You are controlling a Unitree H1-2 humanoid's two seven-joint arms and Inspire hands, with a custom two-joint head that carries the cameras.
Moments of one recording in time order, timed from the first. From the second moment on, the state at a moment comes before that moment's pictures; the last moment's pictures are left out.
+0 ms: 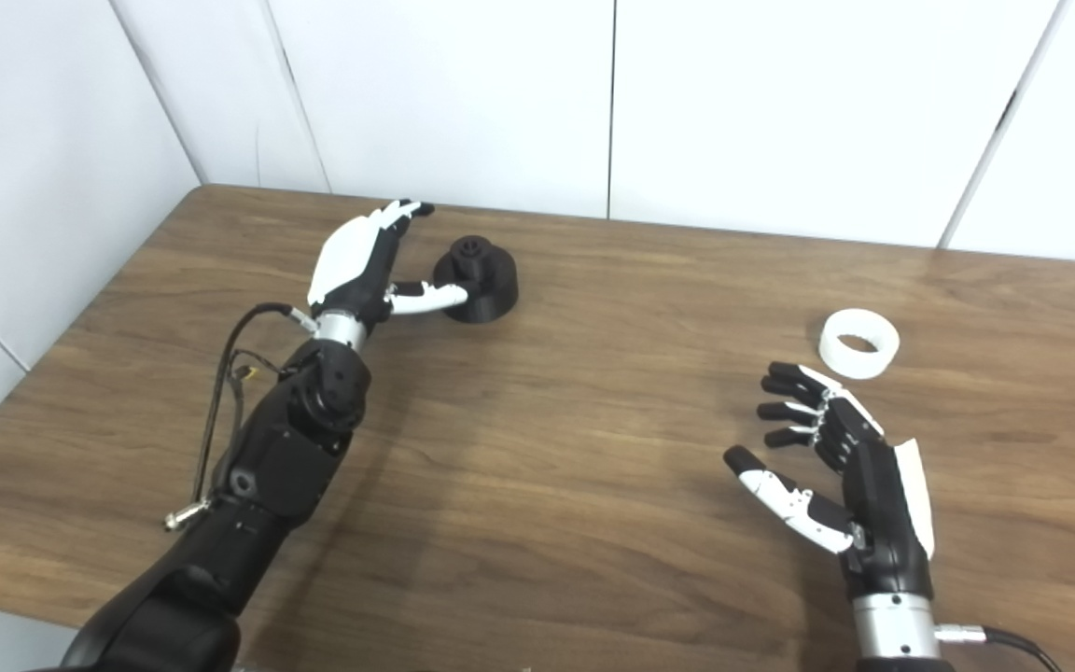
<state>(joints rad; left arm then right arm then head) -0.48 0.26 -0.11 0.45 0.63 0.17 0.18 0.03 -0.07 0.05 -0.17 -0.16 -0.14 0.01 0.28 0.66</state>
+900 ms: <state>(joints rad) -0.55 0.29 -0.21 0.54 0.61 0.22 0.19 0.04 -0.07 0.05 -0.17 -0.16 -0.13 0.01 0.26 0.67</state>
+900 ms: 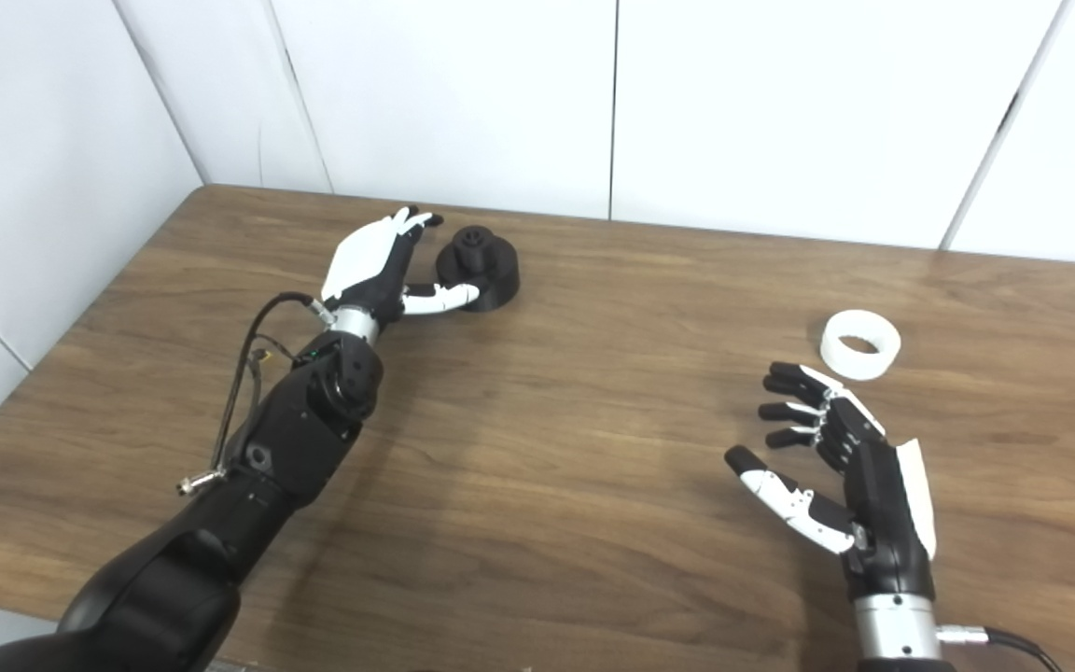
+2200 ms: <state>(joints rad) -0.52 0.28 -0.22 0.52 0.59 0.21 0.15 0.04 -0.07 0.05 -0.18 -0.16 -0.13 0.01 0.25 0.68</state>
